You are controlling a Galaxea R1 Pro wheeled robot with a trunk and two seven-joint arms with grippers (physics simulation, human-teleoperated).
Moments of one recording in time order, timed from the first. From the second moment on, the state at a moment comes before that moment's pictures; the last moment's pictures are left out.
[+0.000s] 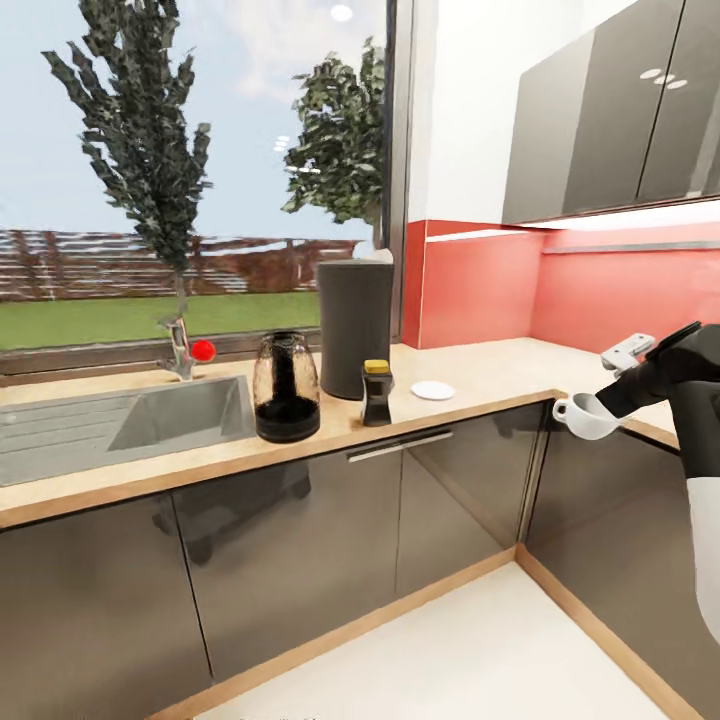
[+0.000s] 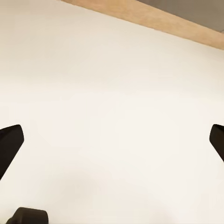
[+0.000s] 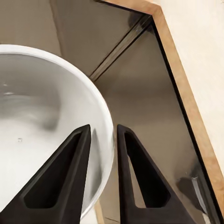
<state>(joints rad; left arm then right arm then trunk) -0.24 0.29 -0.02 -0.04 0.63 0.01 -0.63 -1.06 -0.40 -0.06 -1.29 1.36 0.95 1.45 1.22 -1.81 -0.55</state>
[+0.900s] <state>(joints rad) -0.24 0.29 -0.02 -0.04 0.63 0.01 -0.63 -1.06 -0.40 -0.06 -1.29 1.36 0.95 1.45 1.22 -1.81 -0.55</state>
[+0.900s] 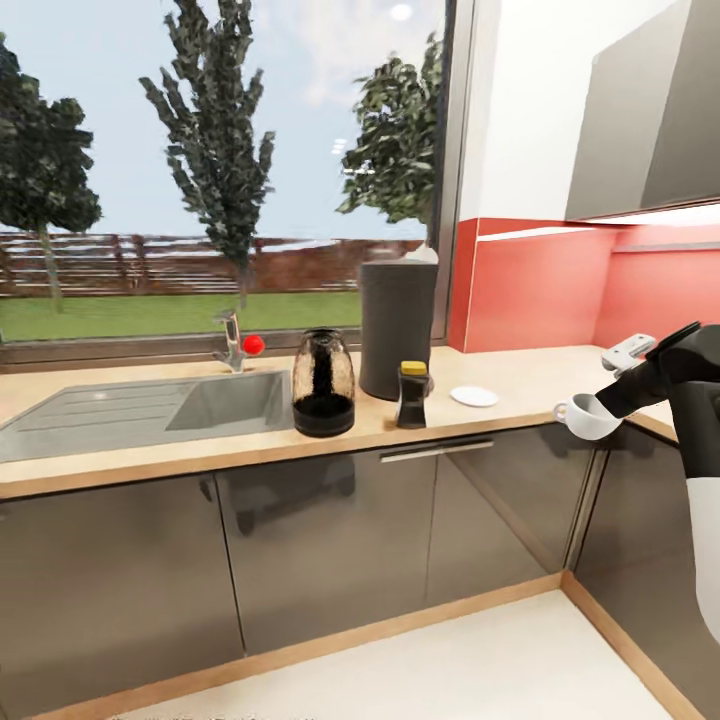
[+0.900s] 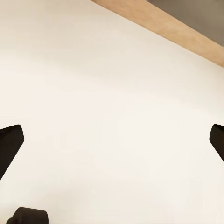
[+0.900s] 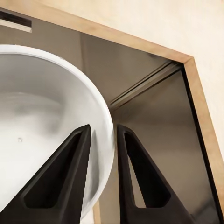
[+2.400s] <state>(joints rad) -0.24 0.29 -0.02 -0.04 0.63 0.01 -0.63 -1.06 -0.40 -0.06 -1.30 1.36 0.97 1.45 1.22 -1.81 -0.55</state>
